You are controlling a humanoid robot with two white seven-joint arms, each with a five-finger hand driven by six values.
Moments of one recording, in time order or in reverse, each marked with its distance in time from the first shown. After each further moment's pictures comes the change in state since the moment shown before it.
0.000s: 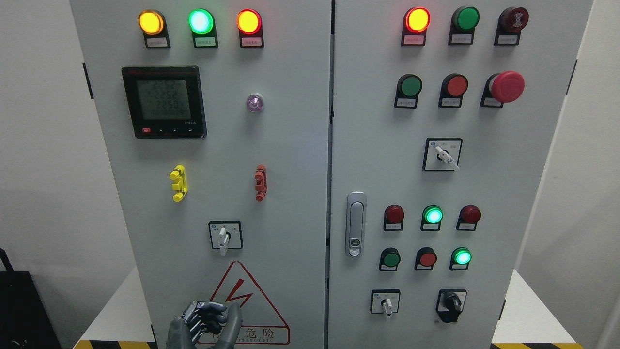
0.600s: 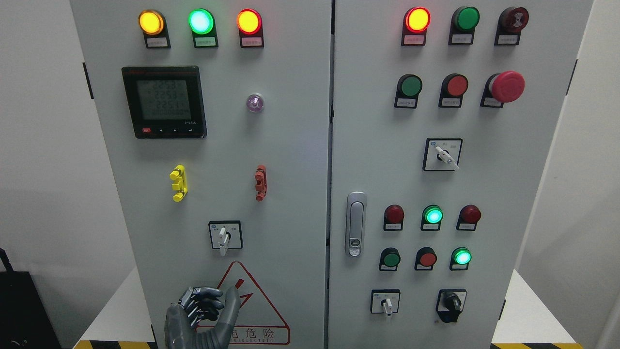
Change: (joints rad) left arm -0.072 -0.009 -0.019 -0.003 0.000 0.078 0.076; right arm 0.000 0.000 0.000 0.000 0.000 0.000 0.000
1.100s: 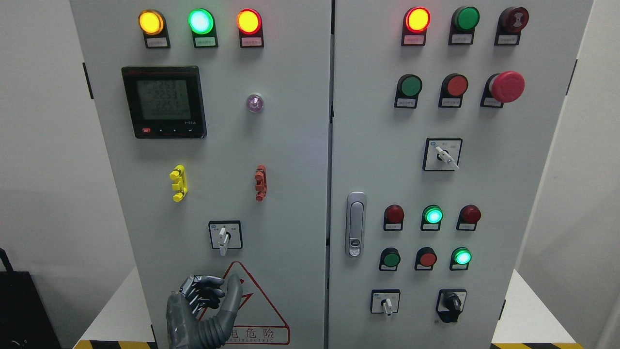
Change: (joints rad) left arm -0.039 -0.006 -0.019 -0.001 -0.017 0.008 0.030; right arm 0.000 0.000 0.000 0.000 0.000 0.000 0.000
